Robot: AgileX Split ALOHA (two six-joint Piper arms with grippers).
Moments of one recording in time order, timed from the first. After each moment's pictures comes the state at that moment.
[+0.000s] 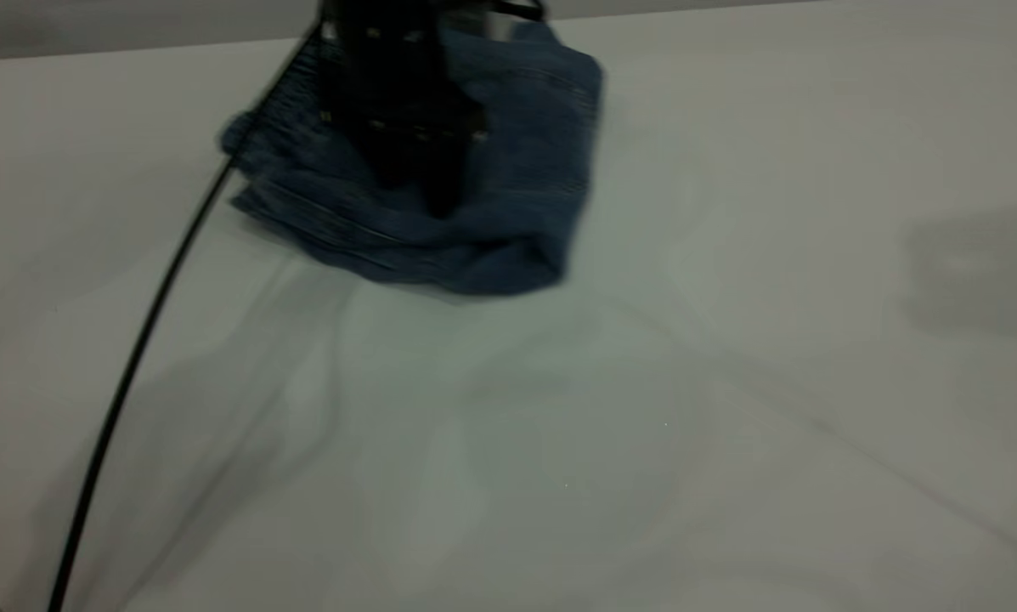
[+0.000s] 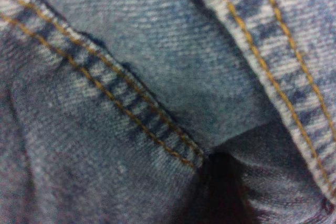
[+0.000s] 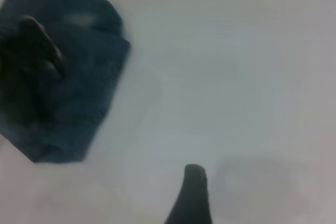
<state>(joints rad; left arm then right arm) -0.45 2.68 -2.17 -0.15 1.23 0.35 0.12 1.42 -1.62 0.07 1.22 0.00</state>
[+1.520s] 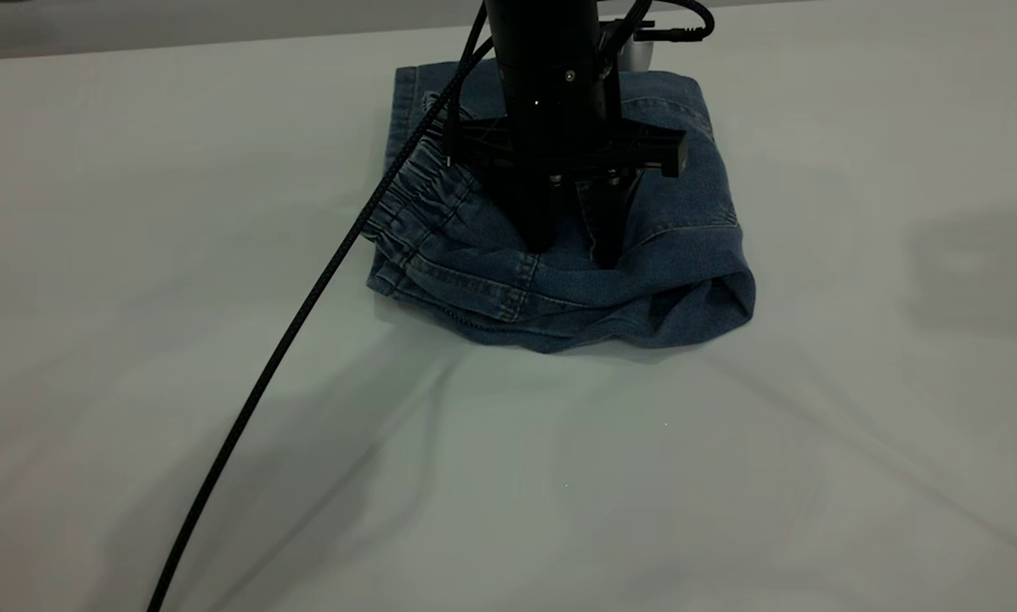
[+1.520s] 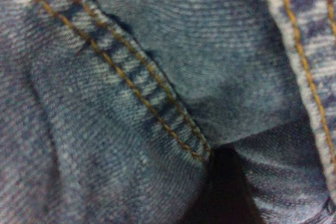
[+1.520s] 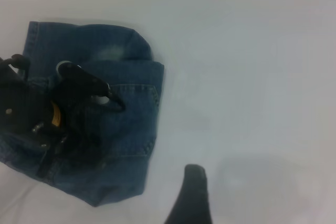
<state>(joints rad) -0.63 2.68 -2.17 -0.18 1.21 -0.16 0.12 1.42 -1.62 0.08 1.22 0.00</state>
